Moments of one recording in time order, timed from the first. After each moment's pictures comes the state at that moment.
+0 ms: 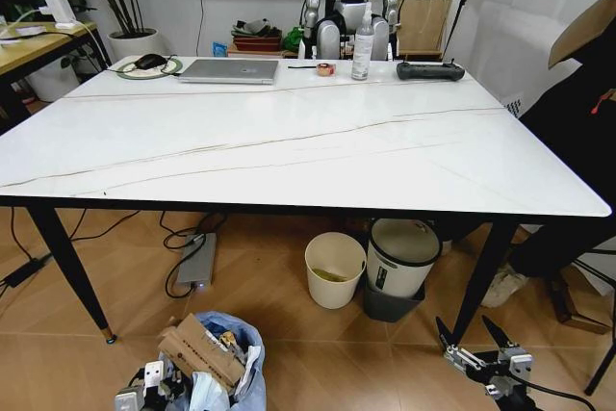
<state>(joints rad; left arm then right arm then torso) 1.67 -1.19 -0.58 -1.62 -0.52 0.13 -0.04 -2.02 1.20 0.71 2.05 0.51 0.27 -0.16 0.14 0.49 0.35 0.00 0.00</state>
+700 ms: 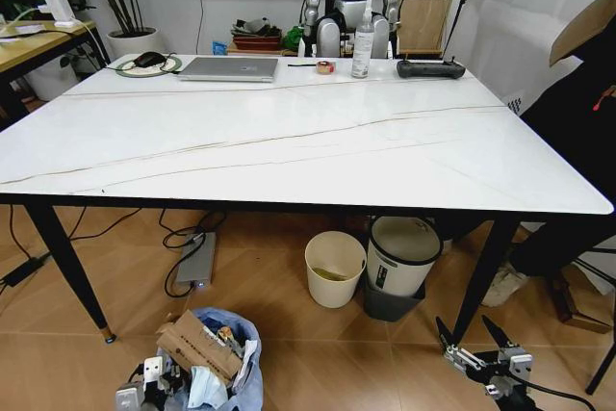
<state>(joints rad) 1.59 -1.21 -0.56 -1.51 -0.50 0.09 -0.01 -2.02 1.20 0.71 2.05 0.51 0.27 -0.16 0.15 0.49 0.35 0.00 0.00</state>
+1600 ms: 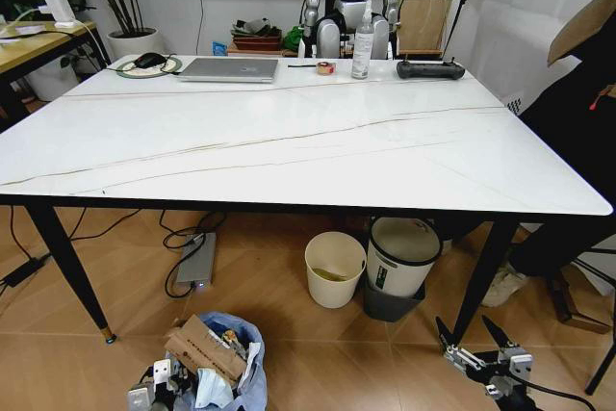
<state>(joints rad) 1.52 -1.25 -0.56 -1.35 -0.47 0.05 0.02 -2.02 1.20 0.71 2.05 0.51 0.27 -0.16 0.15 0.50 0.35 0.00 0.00</state>
